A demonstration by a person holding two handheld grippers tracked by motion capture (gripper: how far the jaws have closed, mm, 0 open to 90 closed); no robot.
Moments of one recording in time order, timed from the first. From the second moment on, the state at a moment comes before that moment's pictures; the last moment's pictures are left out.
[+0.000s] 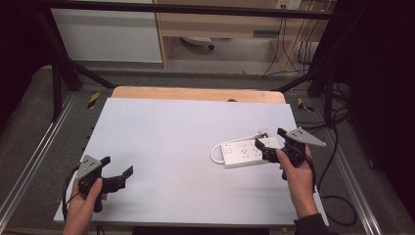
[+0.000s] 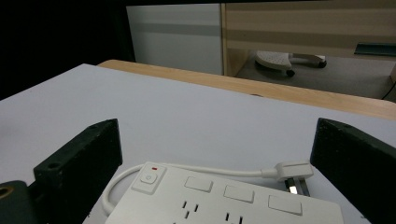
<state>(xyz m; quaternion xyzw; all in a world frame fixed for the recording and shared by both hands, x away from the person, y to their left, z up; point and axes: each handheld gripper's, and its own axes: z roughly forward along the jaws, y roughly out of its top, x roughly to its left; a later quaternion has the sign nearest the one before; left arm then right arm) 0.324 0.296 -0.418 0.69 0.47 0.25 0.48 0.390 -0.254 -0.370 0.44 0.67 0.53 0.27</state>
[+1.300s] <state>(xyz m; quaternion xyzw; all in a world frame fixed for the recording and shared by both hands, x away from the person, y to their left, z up) 0.324 0.296 -0.417 0.69 0.47 0.25 0.48 0.415 -0.212 -0.373 0.42 0.69 0.53 0.25</state>
